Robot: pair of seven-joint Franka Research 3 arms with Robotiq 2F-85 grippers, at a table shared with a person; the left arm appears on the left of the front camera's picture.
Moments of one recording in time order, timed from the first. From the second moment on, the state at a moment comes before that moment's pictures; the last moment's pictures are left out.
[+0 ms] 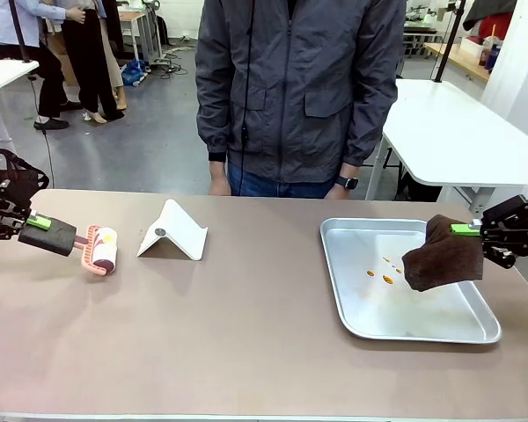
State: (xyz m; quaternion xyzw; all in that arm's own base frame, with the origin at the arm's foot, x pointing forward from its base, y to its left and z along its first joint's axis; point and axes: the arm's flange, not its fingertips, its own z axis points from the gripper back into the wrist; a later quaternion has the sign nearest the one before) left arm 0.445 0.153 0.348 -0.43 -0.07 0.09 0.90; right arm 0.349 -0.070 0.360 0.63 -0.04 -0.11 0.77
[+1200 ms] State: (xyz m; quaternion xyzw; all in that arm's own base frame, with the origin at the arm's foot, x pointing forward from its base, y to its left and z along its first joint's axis) left arm 0.262 0.257 0.406 -0.55 -0.09 0.04 0.83; right arm 0.349 -0.070 0.360 0.63 -0.04 -0.11 0.77
